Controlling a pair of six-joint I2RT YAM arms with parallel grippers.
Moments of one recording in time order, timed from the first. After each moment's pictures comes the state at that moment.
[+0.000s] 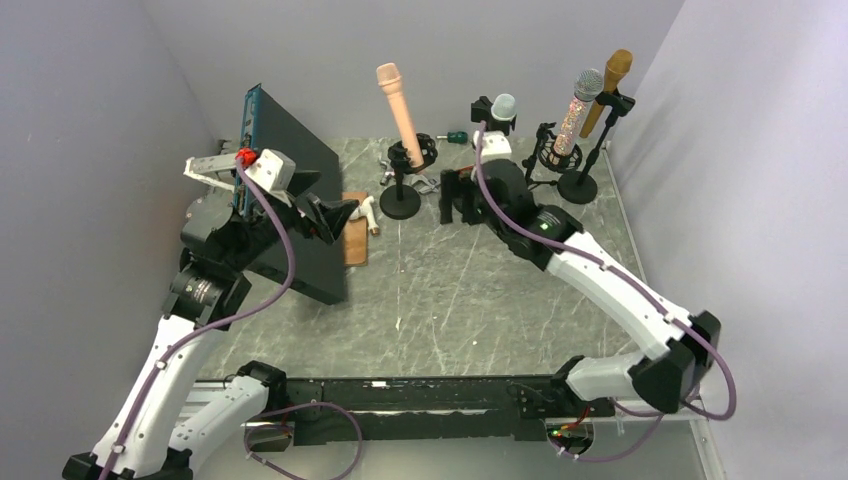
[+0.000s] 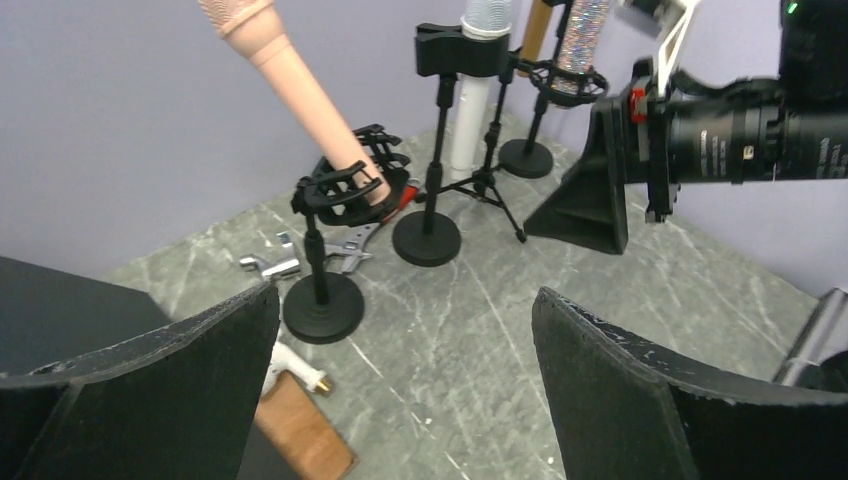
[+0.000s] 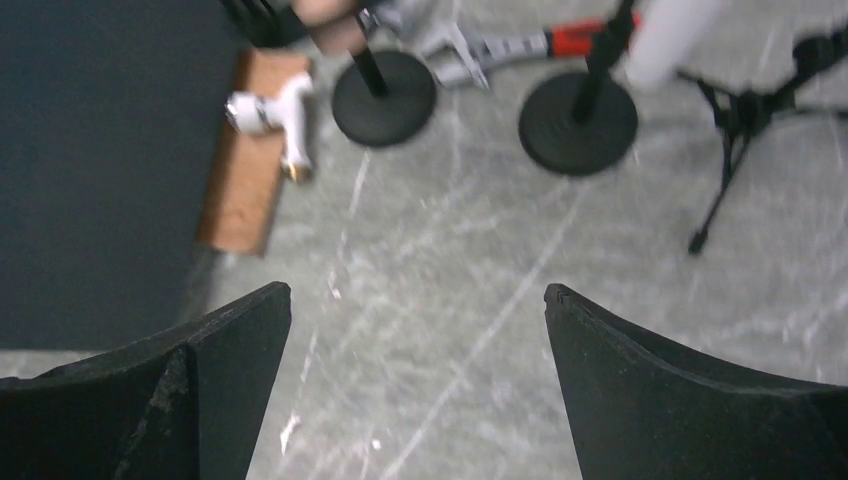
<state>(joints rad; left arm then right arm) -0.35 0.81 1.06 -0.18 0.38 -0.11 0.70 1.26 1.25 -0.53 0.32 0.36</state>
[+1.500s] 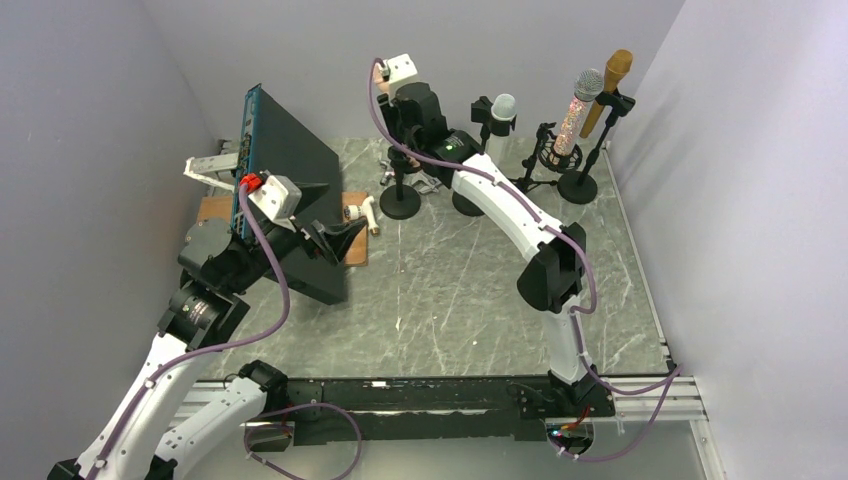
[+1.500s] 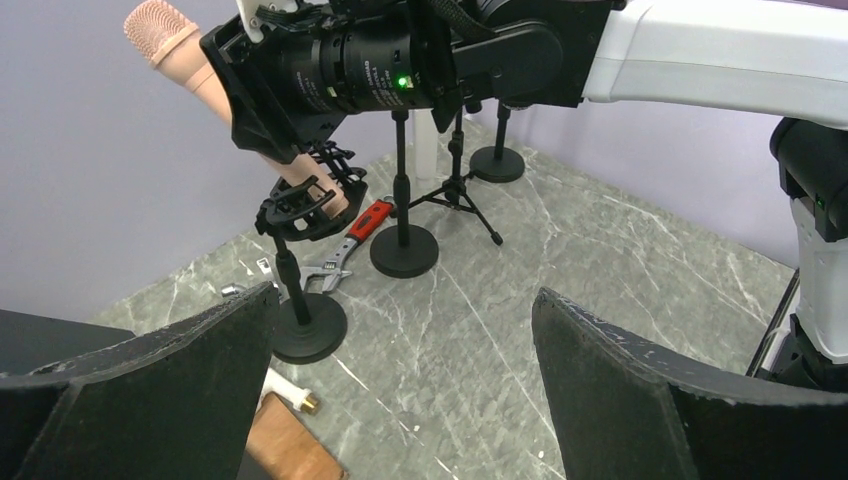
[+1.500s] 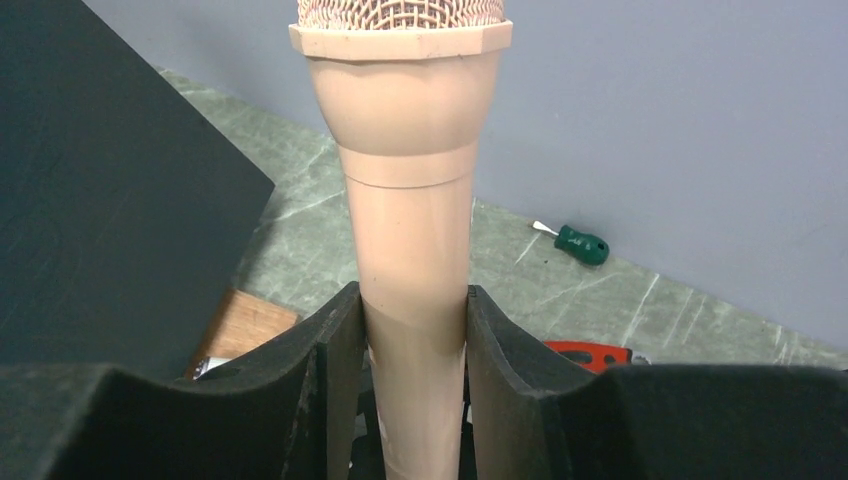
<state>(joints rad) -0.48 0.71 1.00 -0.16 0.31 -0.04 0.70 2.10 2.21 -0.36 0.37 -0.04</state>
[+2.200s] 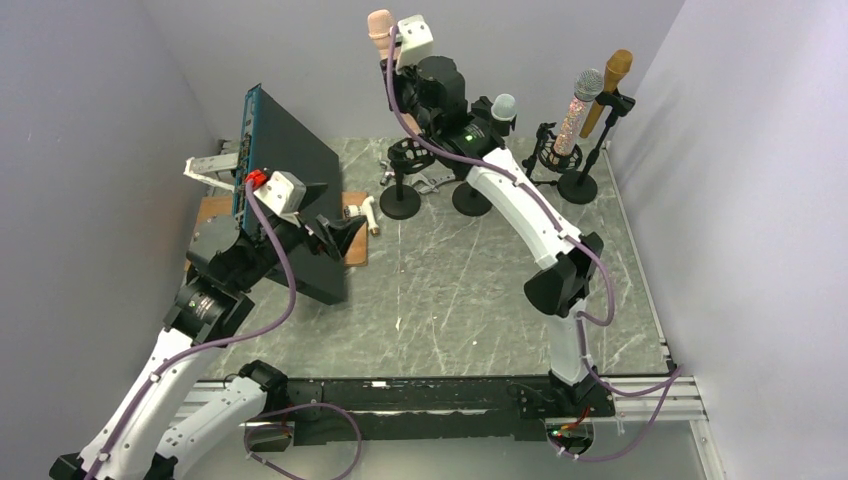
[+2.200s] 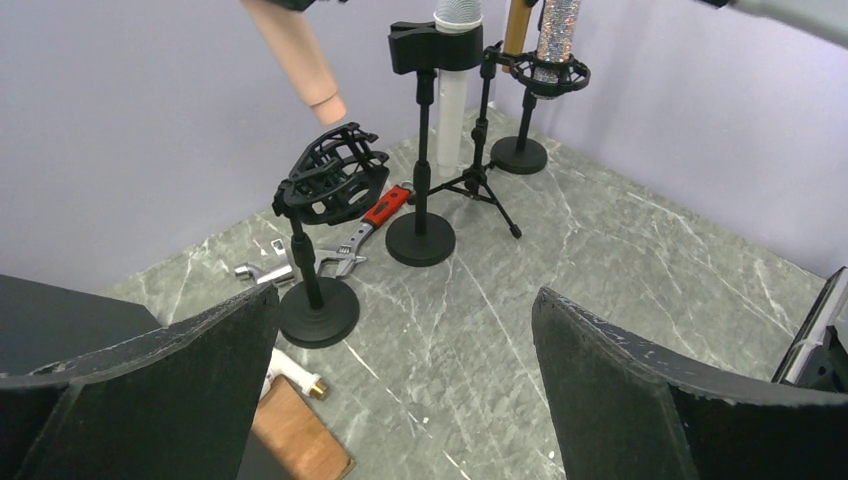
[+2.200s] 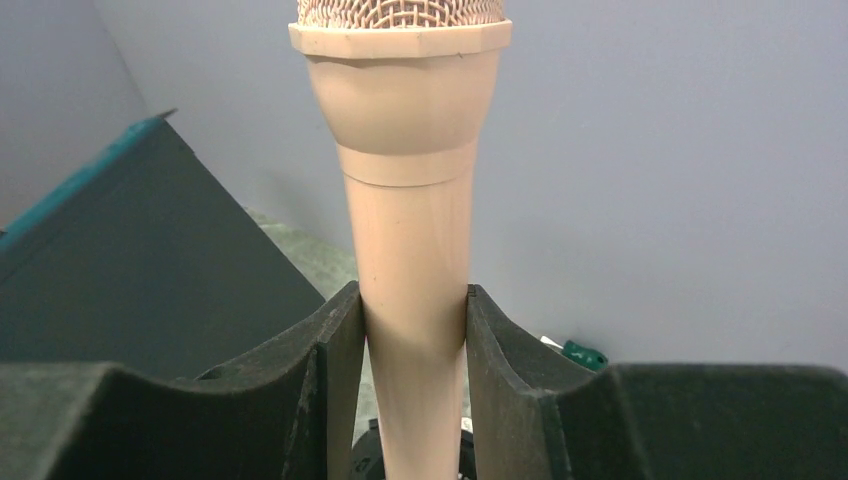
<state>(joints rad) -0.49 0.73 0.99 -0.16 0.26 -0.04 0.70 2.06 2.35 -0.29 0.29 -0.10</state>
